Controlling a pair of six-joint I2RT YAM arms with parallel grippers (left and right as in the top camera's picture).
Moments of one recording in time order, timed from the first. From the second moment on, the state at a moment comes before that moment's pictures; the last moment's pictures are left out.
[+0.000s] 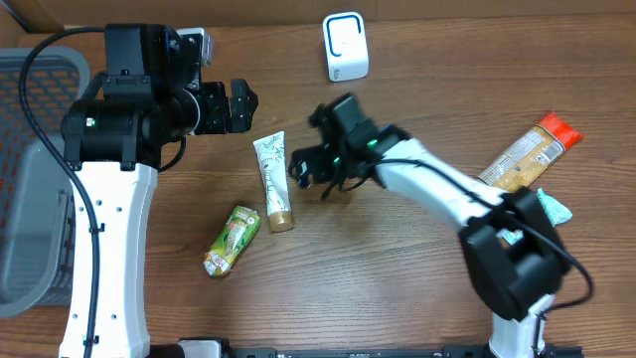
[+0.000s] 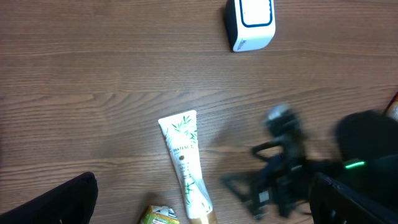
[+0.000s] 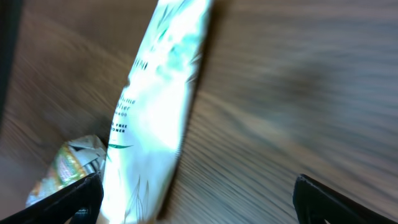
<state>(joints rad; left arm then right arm) -0.03 1.51 1.76 -1.16 0.20 -0.10 0.65 2.01 1.43 -0.46 -0.32 0.39</state>
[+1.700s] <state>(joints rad) -0.03 1.51 1.76 -1.16 0.20 -0.10 0.85 2.15 1.70 -0.85 0.20 0.22</state>
